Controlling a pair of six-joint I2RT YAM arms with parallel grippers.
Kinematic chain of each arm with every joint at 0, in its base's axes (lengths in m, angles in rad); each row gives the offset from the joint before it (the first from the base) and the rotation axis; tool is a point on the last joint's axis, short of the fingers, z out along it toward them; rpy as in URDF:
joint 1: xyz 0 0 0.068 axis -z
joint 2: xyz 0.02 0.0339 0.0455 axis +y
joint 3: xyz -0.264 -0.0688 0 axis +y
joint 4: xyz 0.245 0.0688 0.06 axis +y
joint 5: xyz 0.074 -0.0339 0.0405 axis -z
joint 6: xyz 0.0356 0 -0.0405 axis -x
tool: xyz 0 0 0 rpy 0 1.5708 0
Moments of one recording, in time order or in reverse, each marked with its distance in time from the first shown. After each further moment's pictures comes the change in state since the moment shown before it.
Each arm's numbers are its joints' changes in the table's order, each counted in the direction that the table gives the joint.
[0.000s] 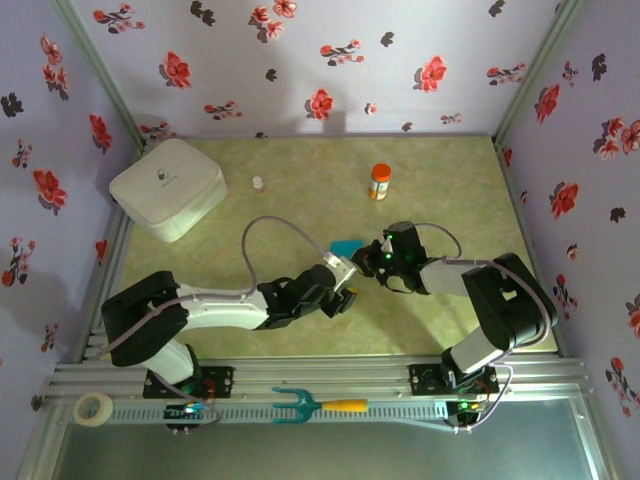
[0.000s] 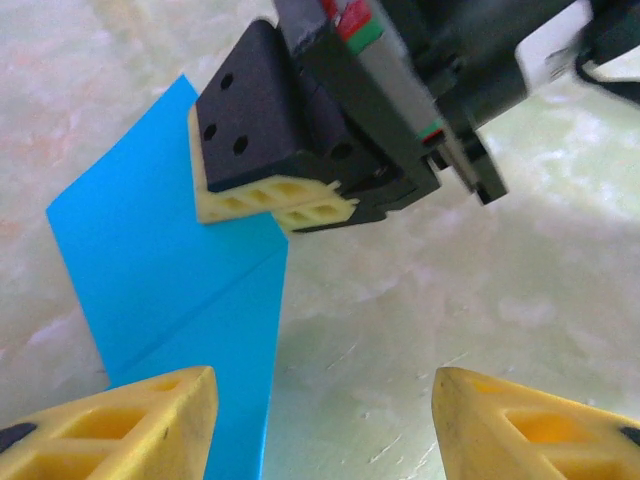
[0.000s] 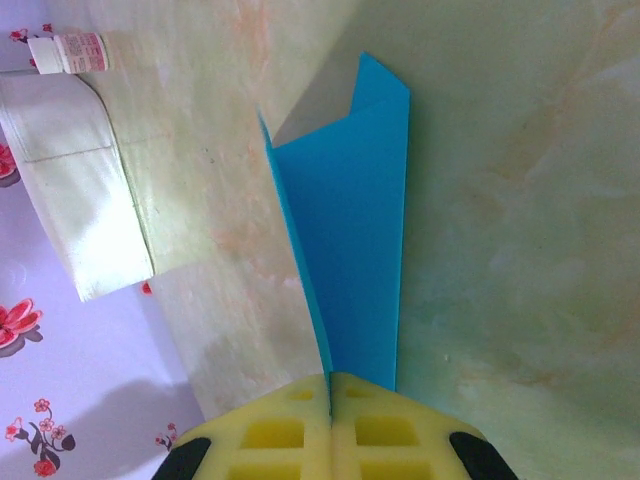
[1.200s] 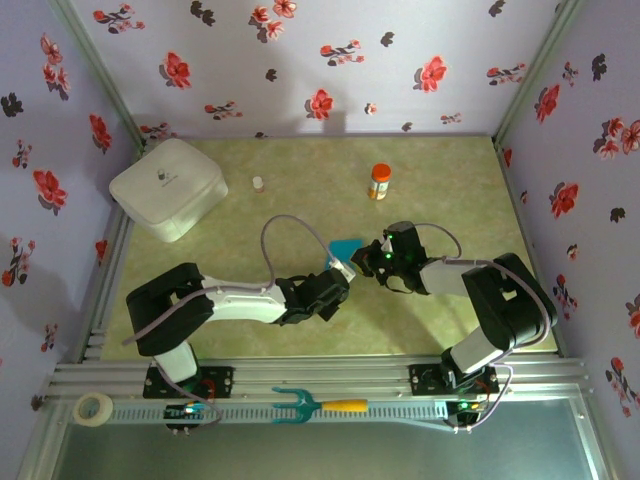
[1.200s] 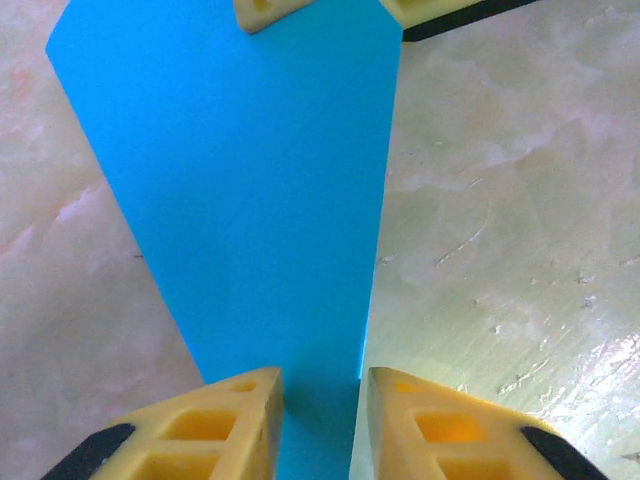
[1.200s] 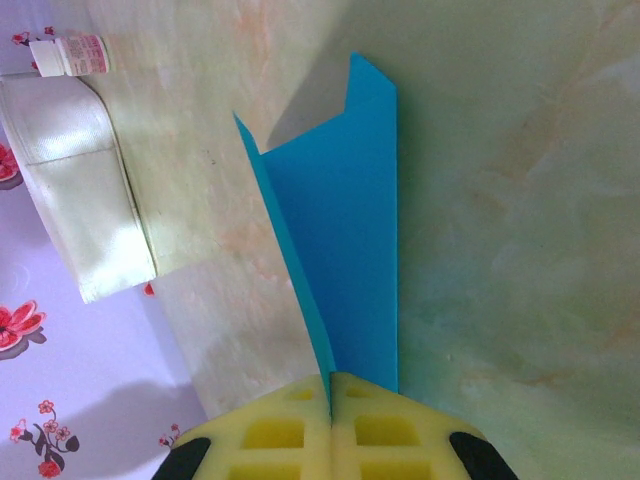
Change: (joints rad) left arm 0.002 0.127 -0.106 0.270 -0.094 0.008; right arm -0.001 0.000 0.000 -0.001 0.000 -0.007
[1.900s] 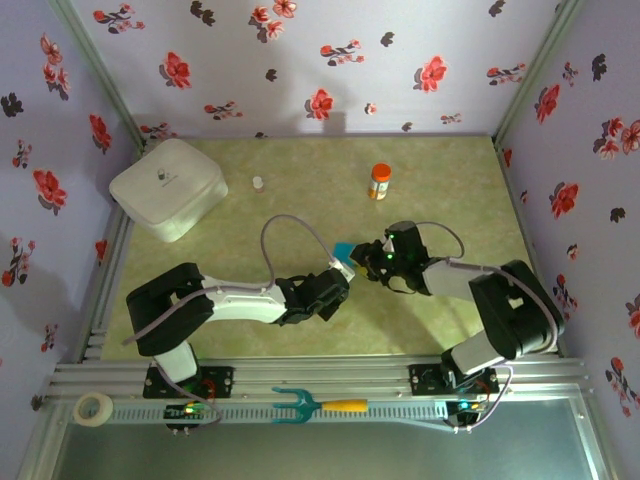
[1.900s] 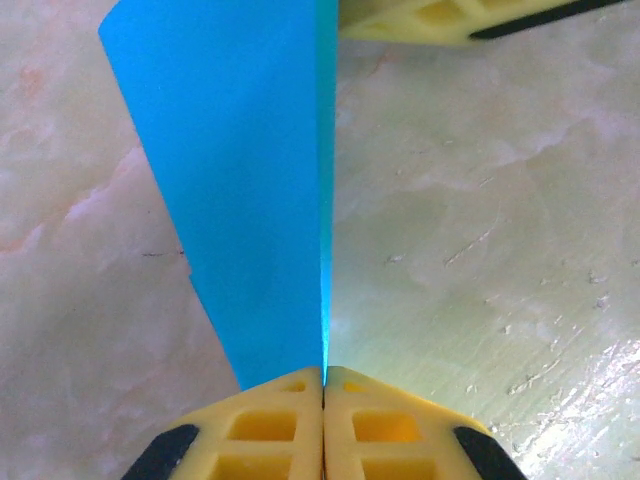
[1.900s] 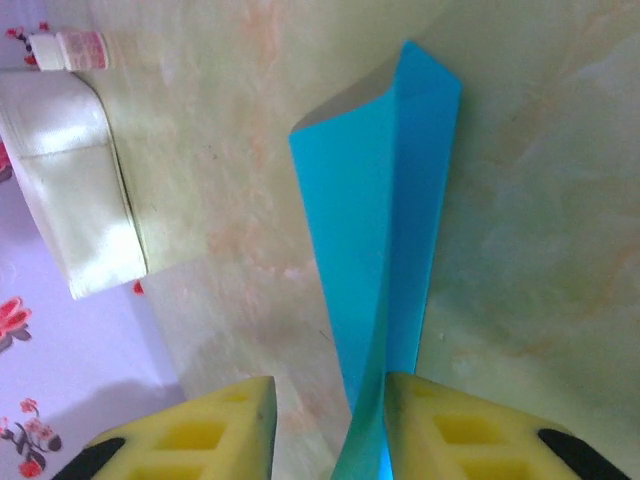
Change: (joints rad) left arm 0.000 0.000 0.001 -0.002 -0.010 0.000; right arm 0.001 -0.080 -0.004 0.101 0.030 0.050
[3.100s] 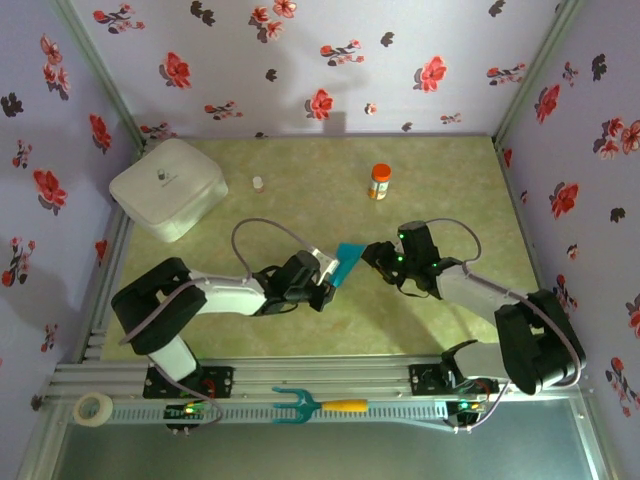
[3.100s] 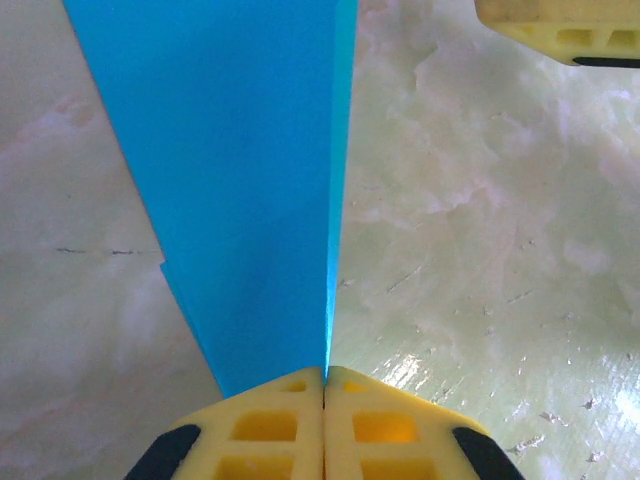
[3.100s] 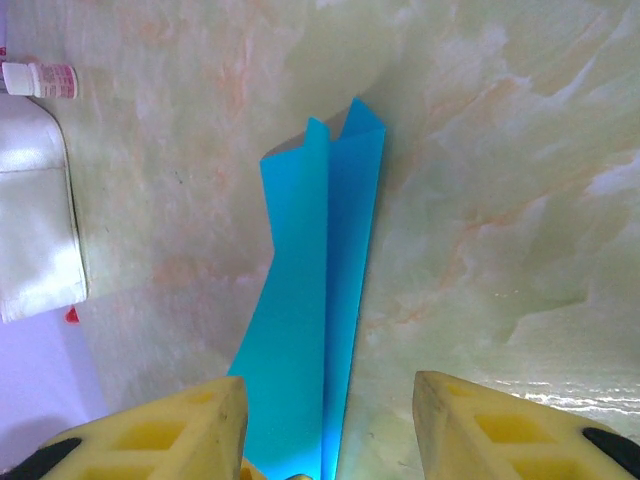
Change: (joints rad) left arm -0.201 -0.046 0.168 -0.306 0.464 0.155; right arm 0.032 -0.169 -0.006 0.250 0.118 0.134
